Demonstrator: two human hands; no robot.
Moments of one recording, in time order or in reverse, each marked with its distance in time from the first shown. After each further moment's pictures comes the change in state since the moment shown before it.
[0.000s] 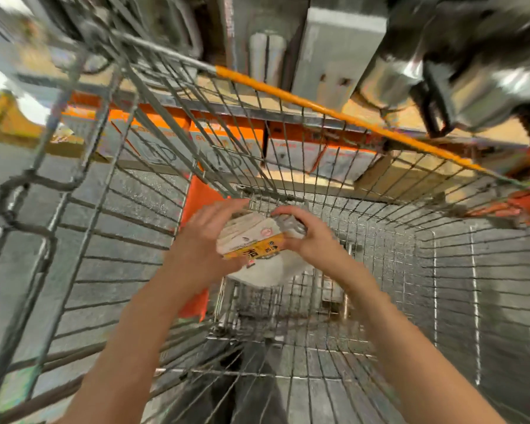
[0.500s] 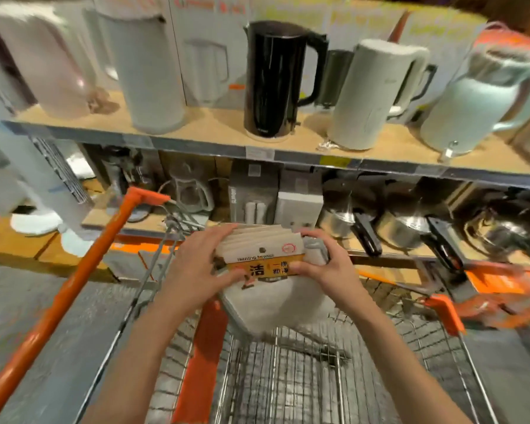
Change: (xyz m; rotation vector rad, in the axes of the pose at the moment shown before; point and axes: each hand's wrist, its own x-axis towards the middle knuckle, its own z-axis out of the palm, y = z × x) left_hand -0.010 0.122 -0.149 0.120 0.372 0.275; right_hand -0.088 -0.206 -0.085 0.205 0.220 -0.359
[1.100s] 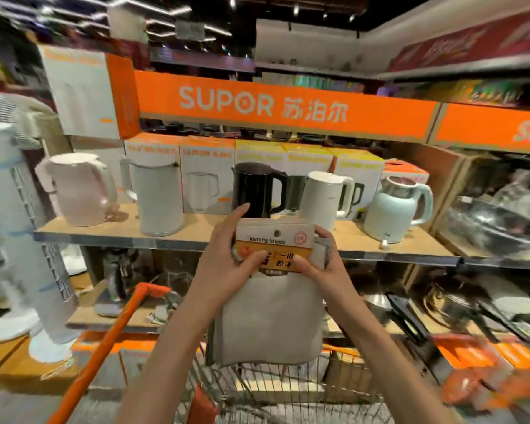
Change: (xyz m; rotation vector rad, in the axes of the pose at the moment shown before) left_hand 0.028 0.158 -0.128 -0.450 0.279 0.244; right_hand -0.033 -0.180 -0.005 0.132 0.081 -0.348
